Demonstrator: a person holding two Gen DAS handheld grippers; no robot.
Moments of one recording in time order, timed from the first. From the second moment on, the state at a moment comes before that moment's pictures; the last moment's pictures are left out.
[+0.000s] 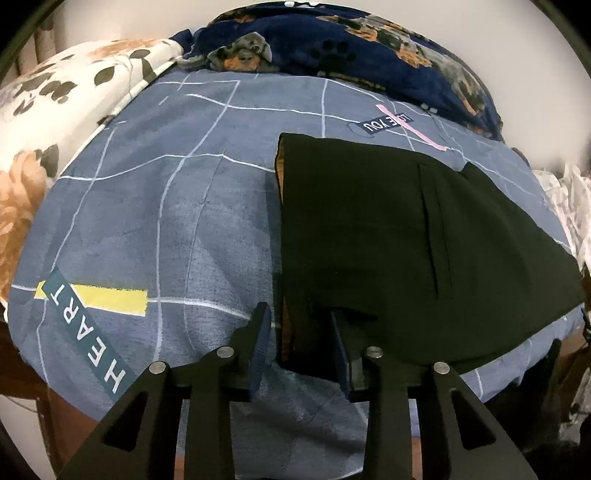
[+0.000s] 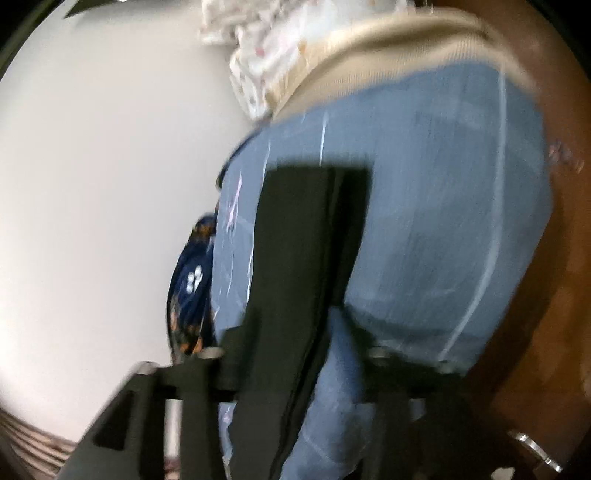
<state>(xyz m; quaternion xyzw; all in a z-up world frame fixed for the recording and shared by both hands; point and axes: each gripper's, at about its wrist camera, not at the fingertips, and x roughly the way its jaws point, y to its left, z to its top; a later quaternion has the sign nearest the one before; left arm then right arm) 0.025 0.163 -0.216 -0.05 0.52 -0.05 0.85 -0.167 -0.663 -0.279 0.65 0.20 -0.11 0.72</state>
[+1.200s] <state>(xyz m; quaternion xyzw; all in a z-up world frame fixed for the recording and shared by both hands) 0.025 0.163 -0.217 -0.02 0.51 -0.03 0.86 -0.133 -0.691 -0.286 0.65 0.20 -0.09 0.73</state>
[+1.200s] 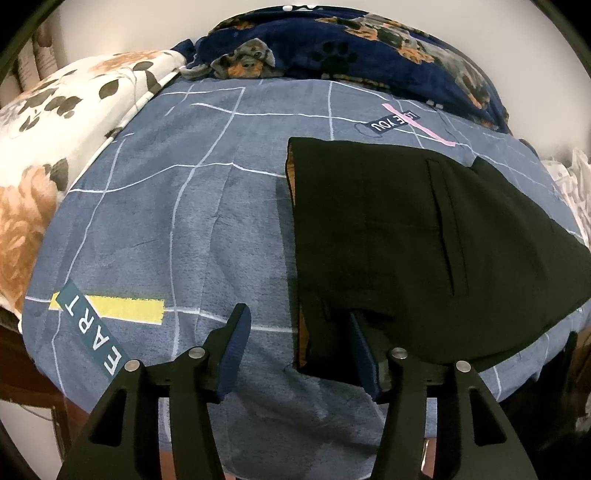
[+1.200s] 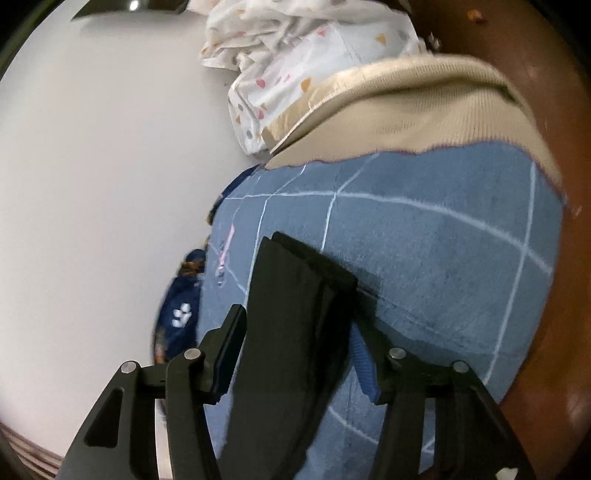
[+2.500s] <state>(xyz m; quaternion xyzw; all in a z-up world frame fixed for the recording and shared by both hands) 0.024 0.172 -0.219 -0.05 0.50 -0.03 0.86 -0.035 -0.420 -0.221 0.40 0.39 0.07 0.83</state>
